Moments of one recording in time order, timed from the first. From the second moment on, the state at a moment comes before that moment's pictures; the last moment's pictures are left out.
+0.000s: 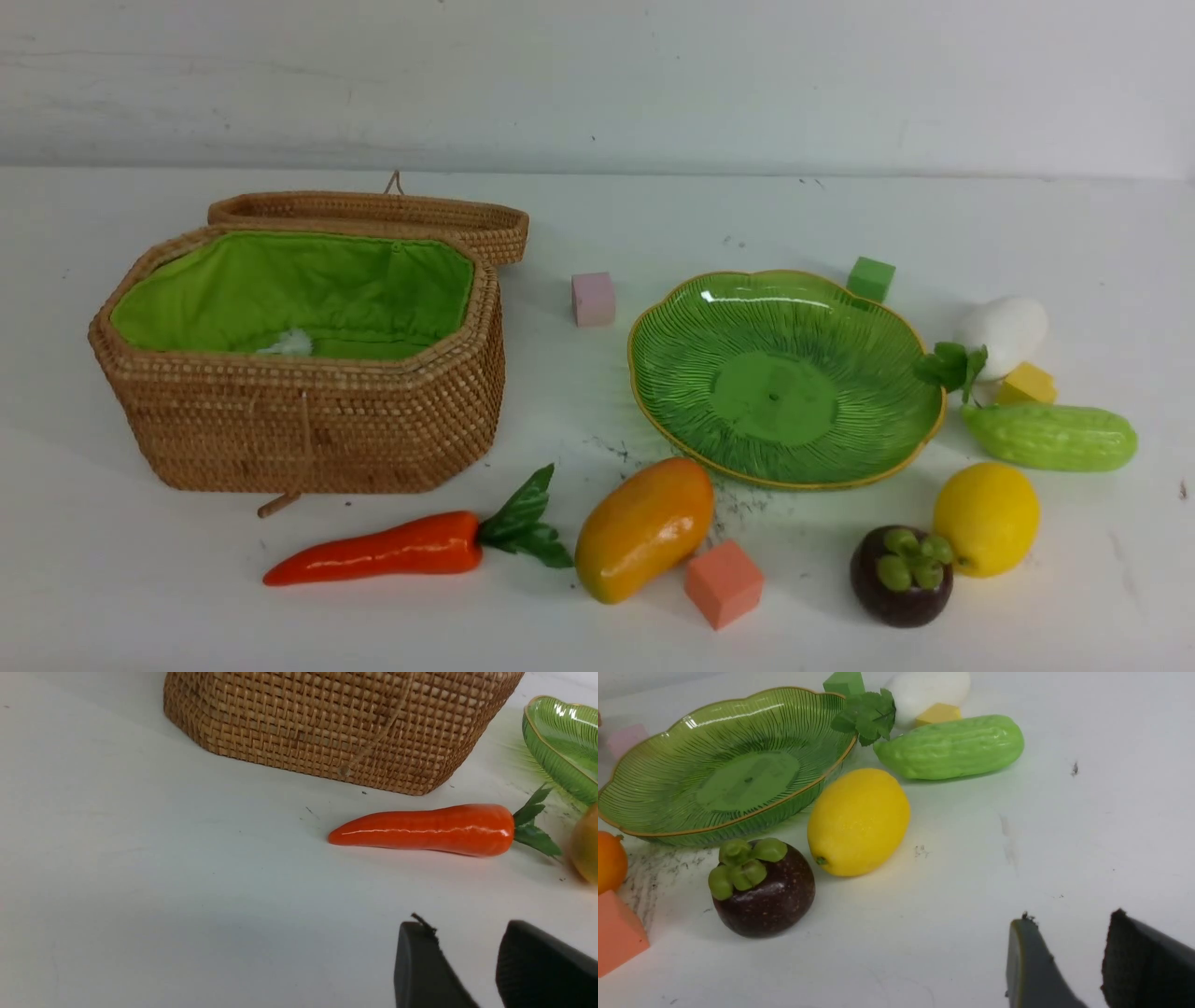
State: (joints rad) right arm 0.01 -0.01 0.02 -0.13 0.40 0.31; left arm -0.13 -0.01 0.03 -0.14 0.37 -0.21
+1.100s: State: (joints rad) right arm 0.01 -0.01 0.02 -0.13 0.40 0.31; left arm -0.13 -0.01 0.03 -0.75 -0.05 -0.39
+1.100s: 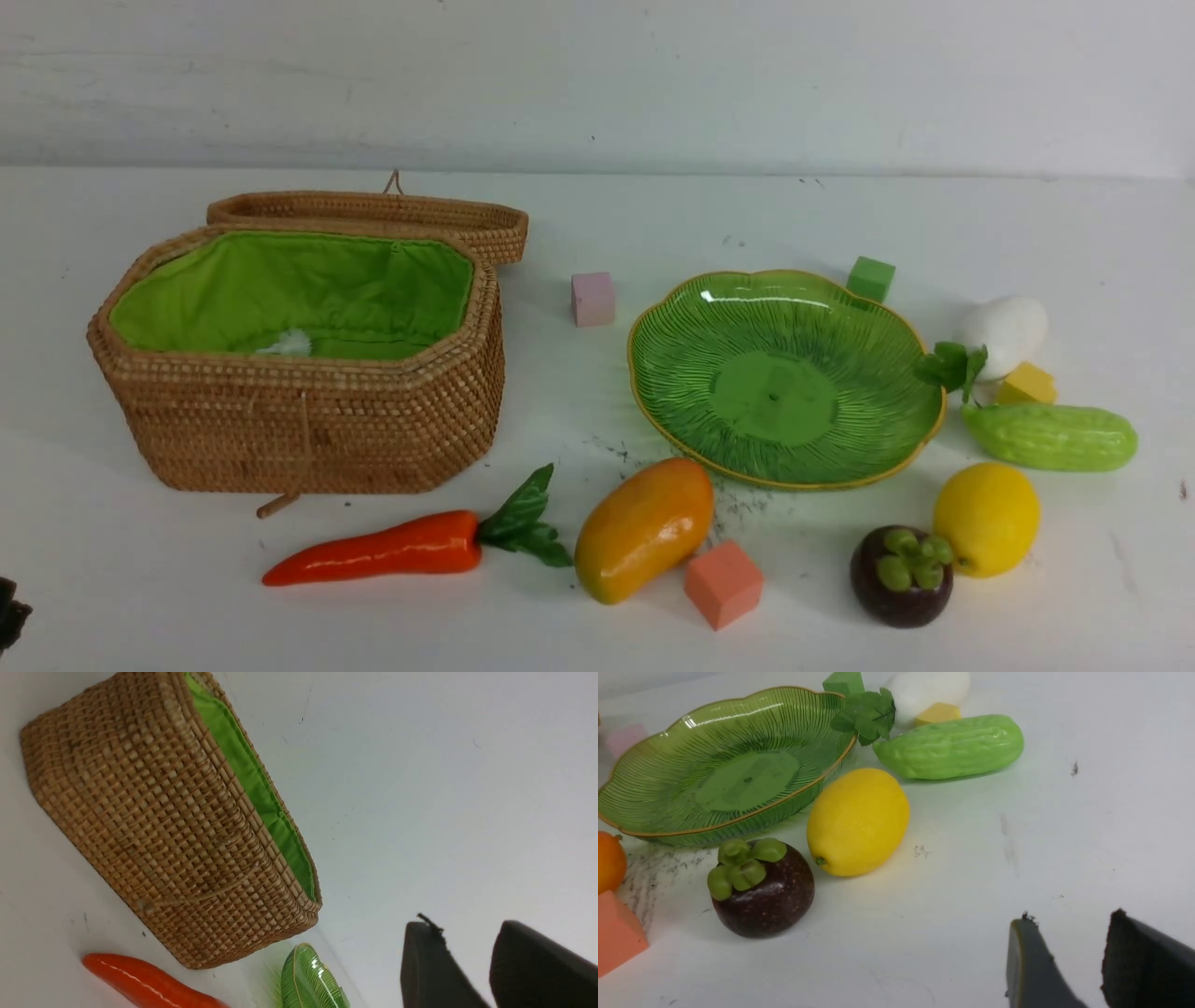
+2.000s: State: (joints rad) right arm 0.28 0.16 -0.44 0.21 0.56 0.40; left arm -0.13 0.78 -0.64 -0.65 0.93 0.31
